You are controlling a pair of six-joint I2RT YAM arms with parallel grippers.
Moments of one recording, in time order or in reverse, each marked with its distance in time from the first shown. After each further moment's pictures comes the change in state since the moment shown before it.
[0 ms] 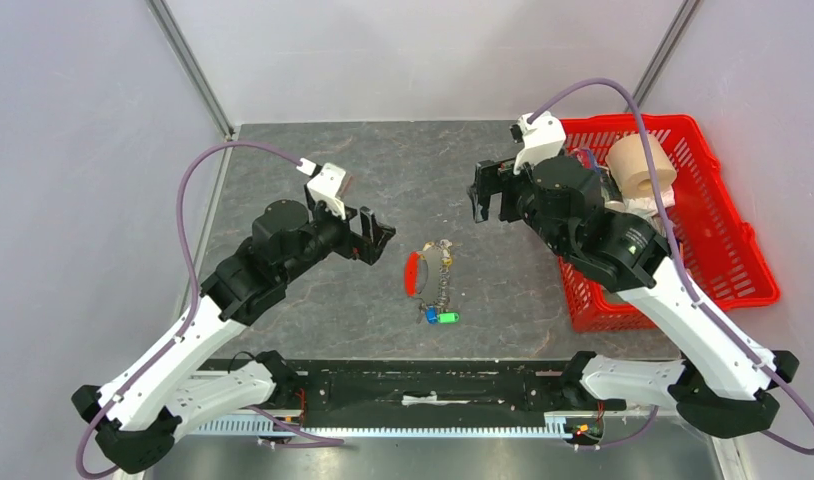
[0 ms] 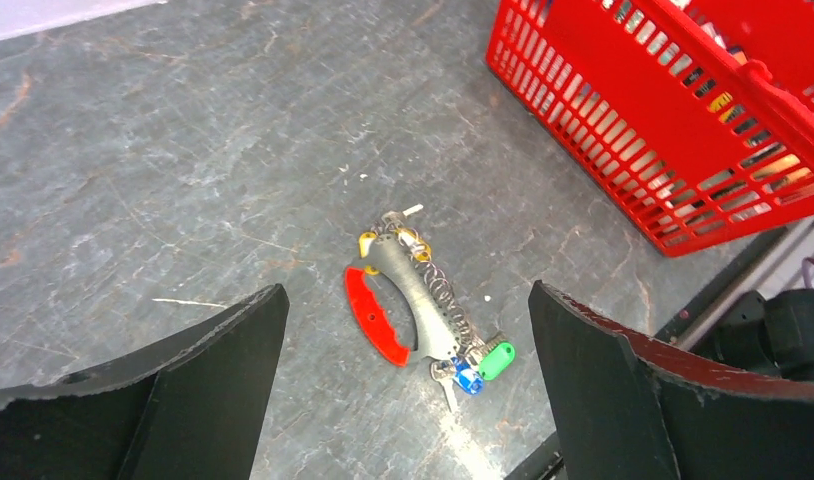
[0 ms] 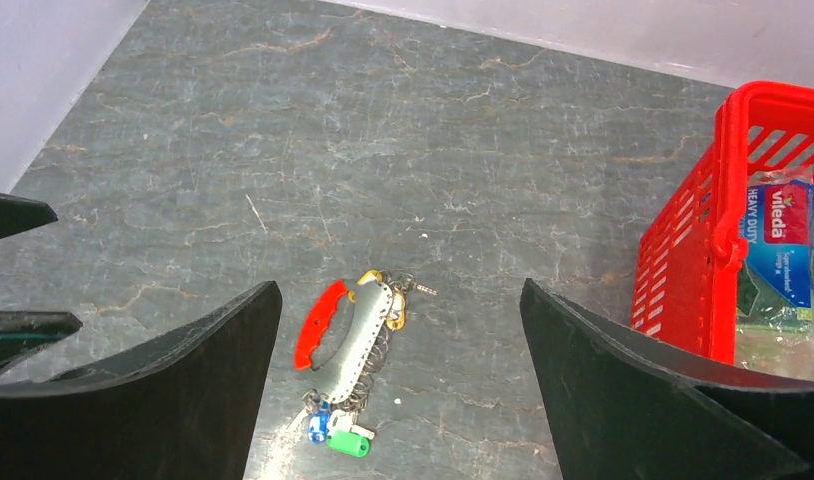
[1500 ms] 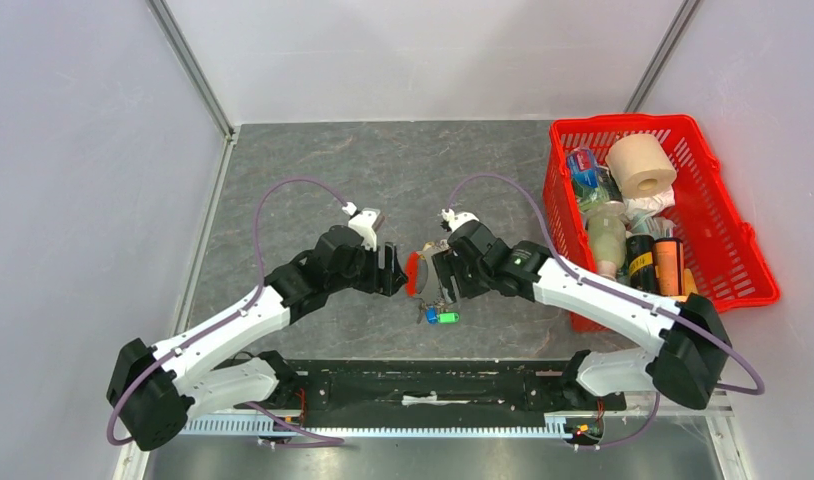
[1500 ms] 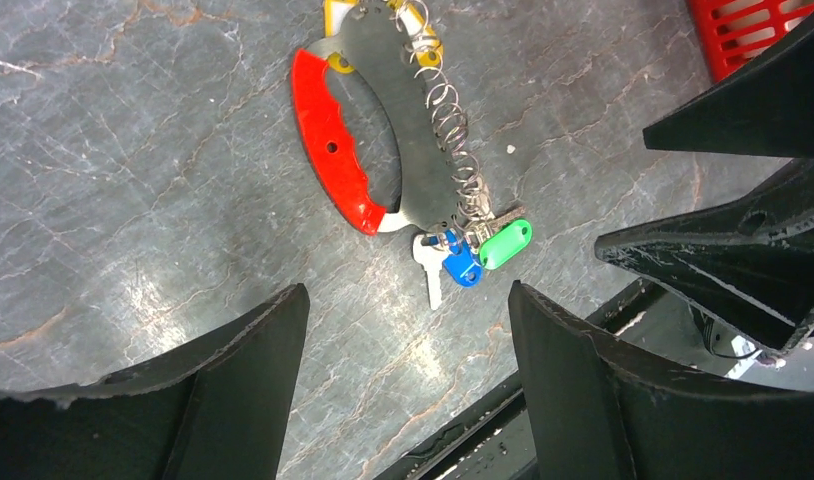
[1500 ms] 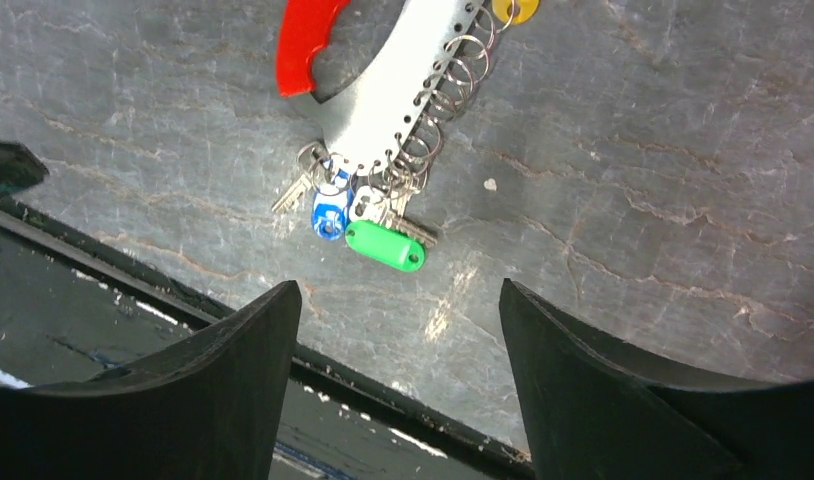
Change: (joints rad) left arm -0.004 0.168 -0.341 0.127 0.124 -0.246; right arm 0.045 0.169 -0.548 0.074 -0.342 0.208
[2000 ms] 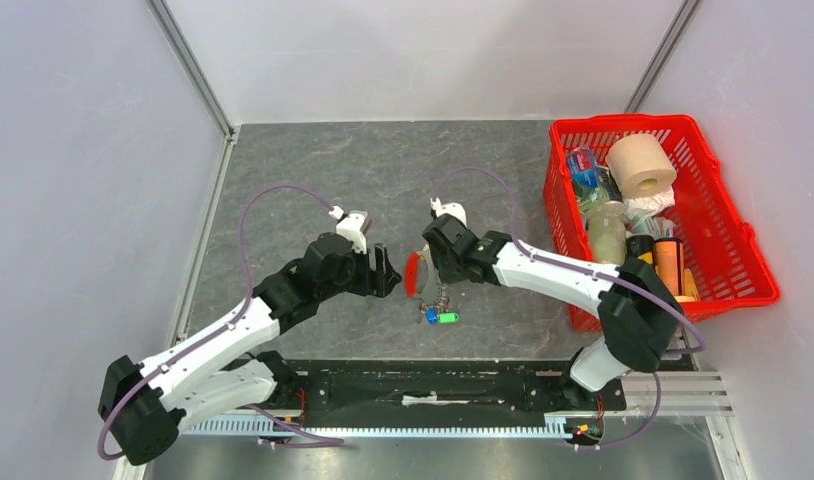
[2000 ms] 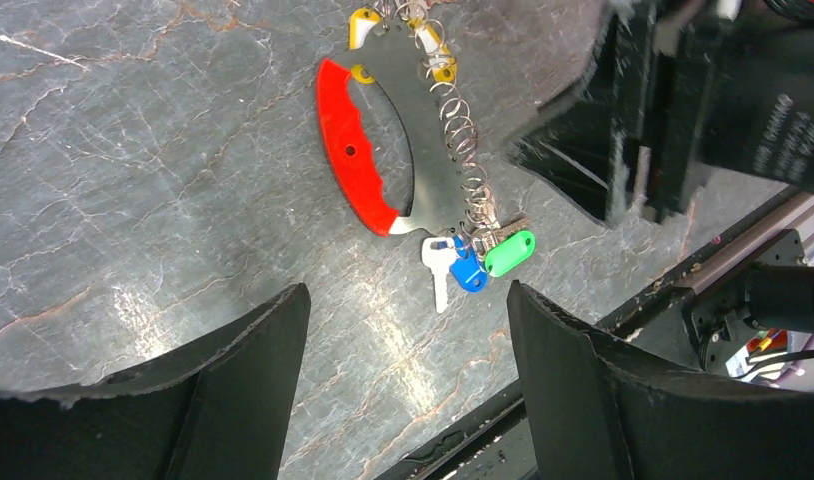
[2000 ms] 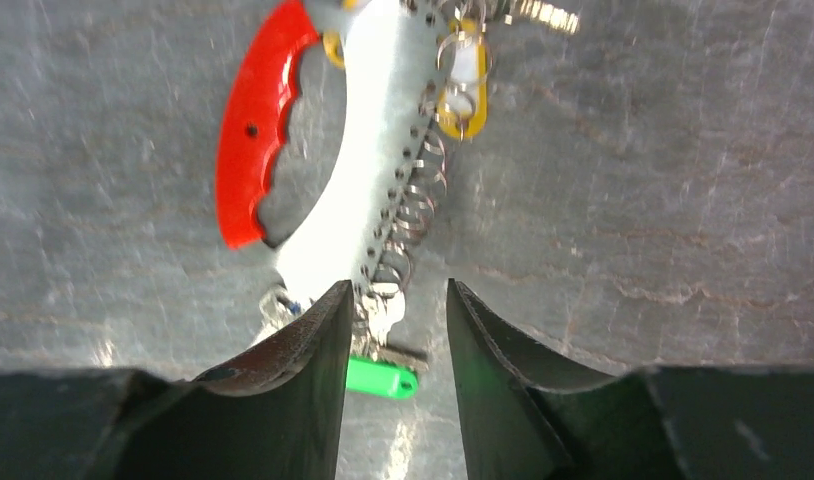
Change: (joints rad) left arm 0.000 -0.088 -0.060 0.009 -0.051 -0.040; right arm -0.005 0.251 0.057 0.137 0.167 0.095
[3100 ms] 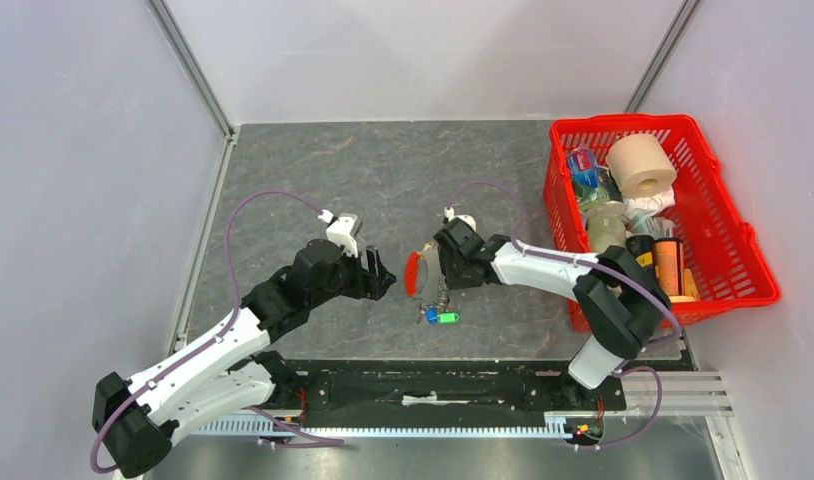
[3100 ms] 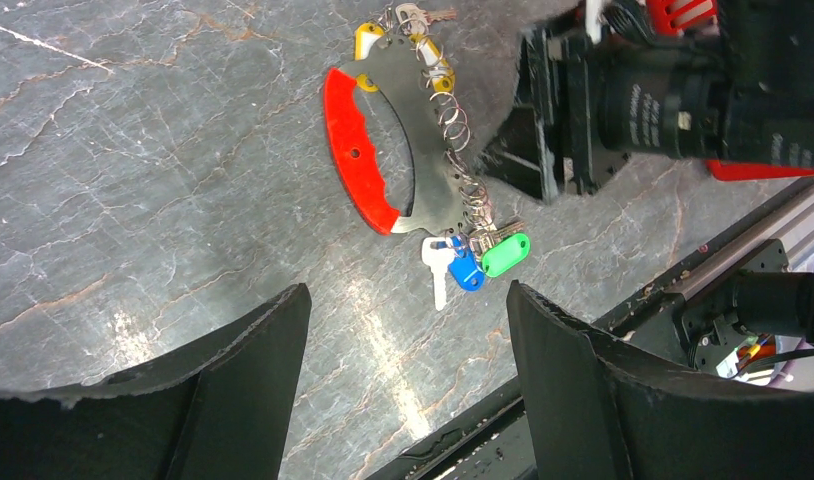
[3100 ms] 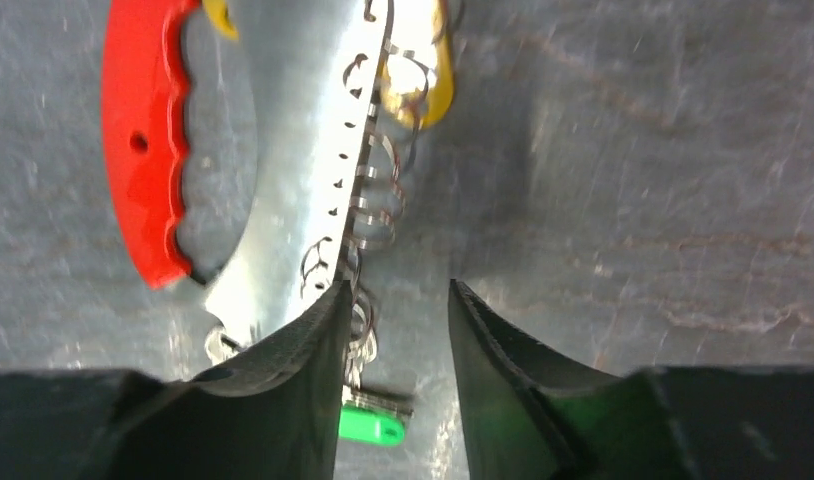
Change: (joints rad) left arm 0.000 -0.109 -0.033 -0.019 -0.027 -0.014; right arm -0.110 0.130 -0.067 0.127 -0.121 0.066
